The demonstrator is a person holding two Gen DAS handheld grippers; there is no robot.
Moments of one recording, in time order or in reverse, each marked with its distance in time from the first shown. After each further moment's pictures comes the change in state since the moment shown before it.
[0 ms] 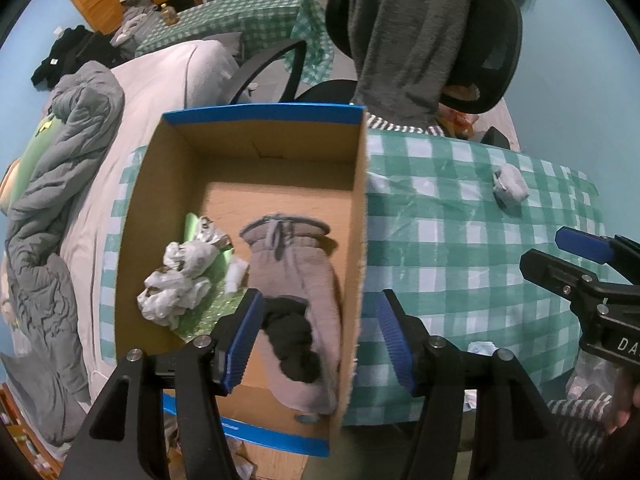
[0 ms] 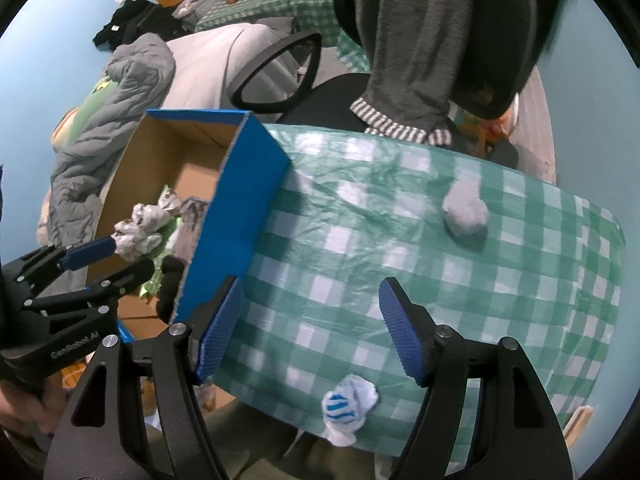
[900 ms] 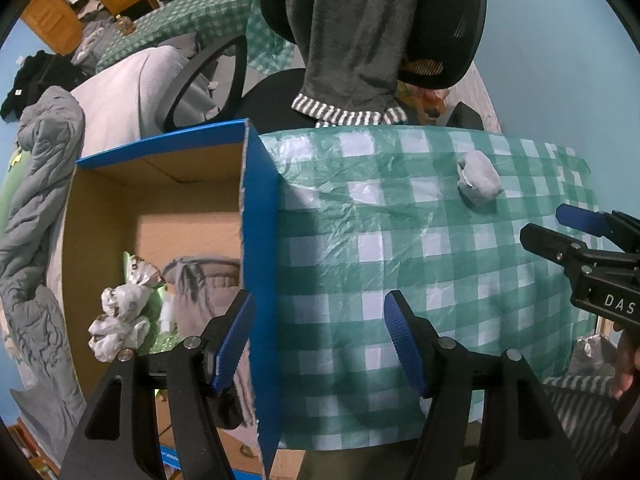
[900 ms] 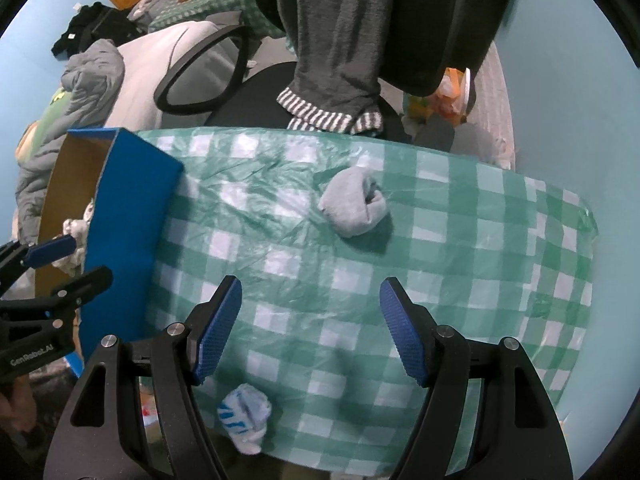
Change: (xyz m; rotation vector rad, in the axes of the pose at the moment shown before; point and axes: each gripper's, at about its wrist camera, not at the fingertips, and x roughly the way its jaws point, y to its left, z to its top) left arm 0.039 -0.074 0.037 0.101 0.068 -0.035; right arm 0.018 -0.099 0.011 0.053 0.034 -0.100
